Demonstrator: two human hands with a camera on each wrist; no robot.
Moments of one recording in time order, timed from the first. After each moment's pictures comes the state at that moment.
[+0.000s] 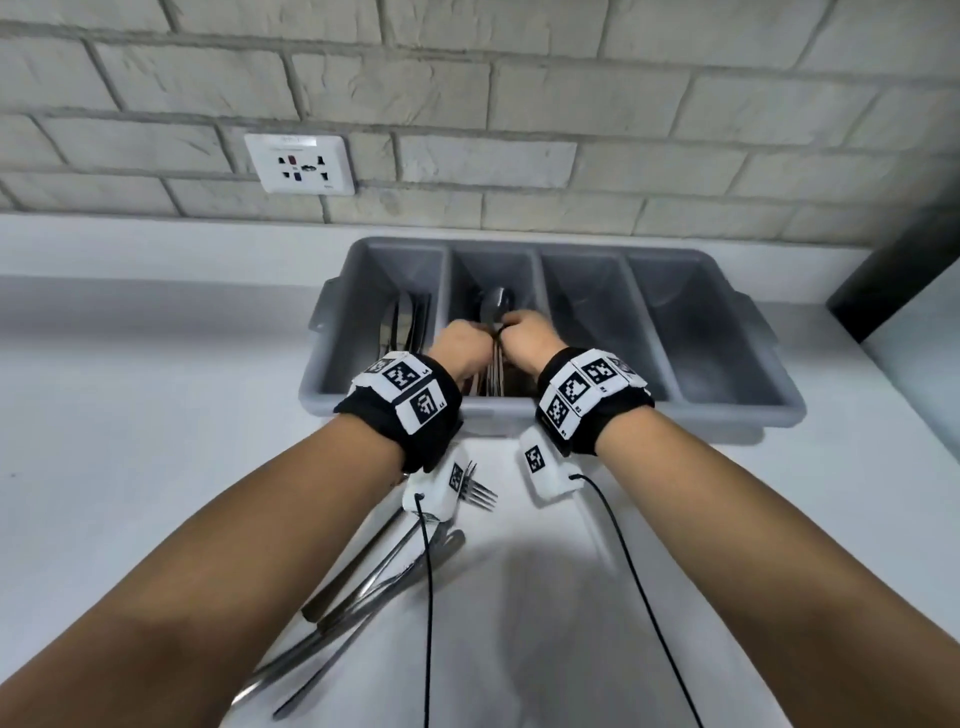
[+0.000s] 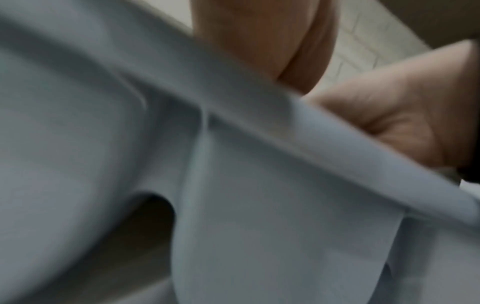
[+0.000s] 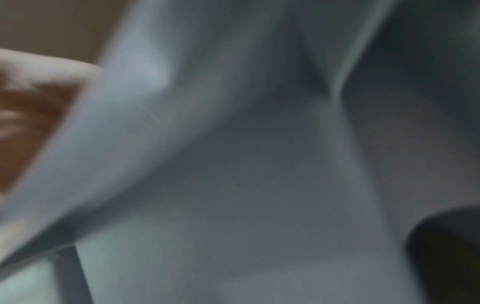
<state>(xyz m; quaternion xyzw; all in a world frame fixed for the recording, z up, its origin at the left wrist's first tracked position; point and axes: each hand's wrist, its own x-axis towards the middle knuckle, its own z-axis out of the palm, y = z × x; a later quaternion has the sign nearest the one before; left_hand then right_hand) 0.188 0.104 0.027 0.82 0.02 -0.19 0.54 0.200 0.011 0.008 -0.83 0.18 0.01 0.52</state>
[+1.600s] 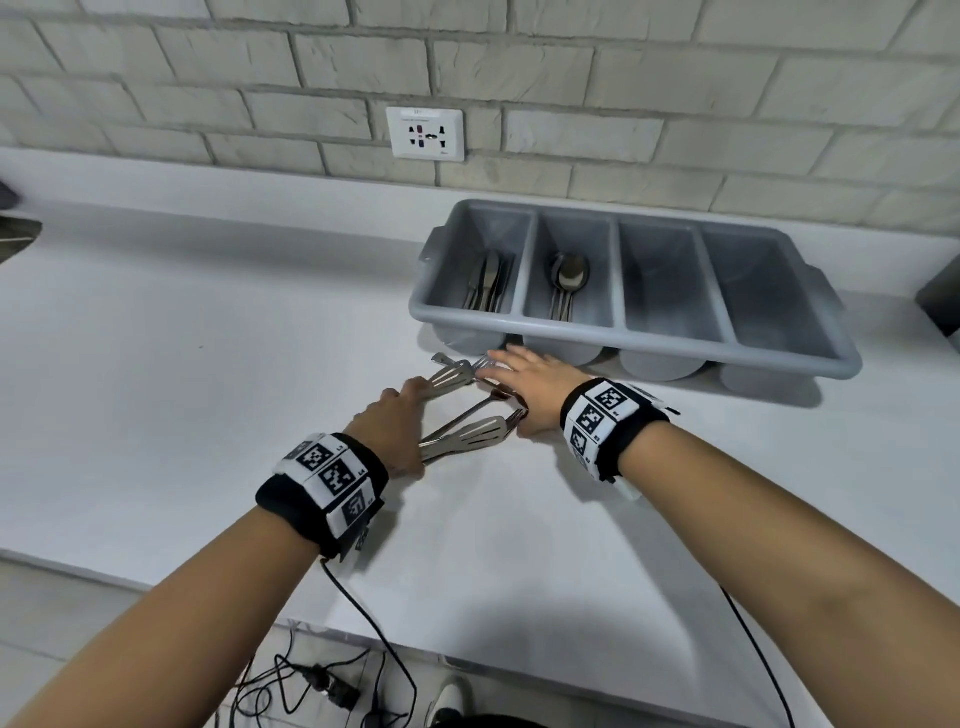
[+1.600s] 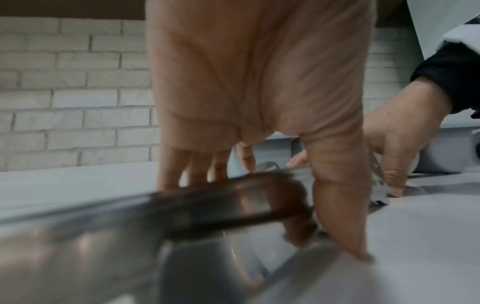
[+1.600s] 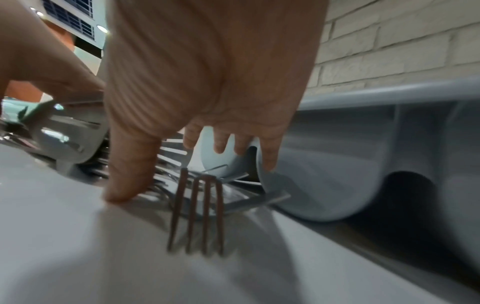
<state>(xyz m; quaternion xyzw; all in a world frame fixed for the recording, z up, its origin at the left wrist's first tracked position) 0.020 0.260 -0.026 0.98 0.00 -0.18 0.11 0.081 0.057 -0.028 -0.95 -0.27 0.17 -0.02</state>
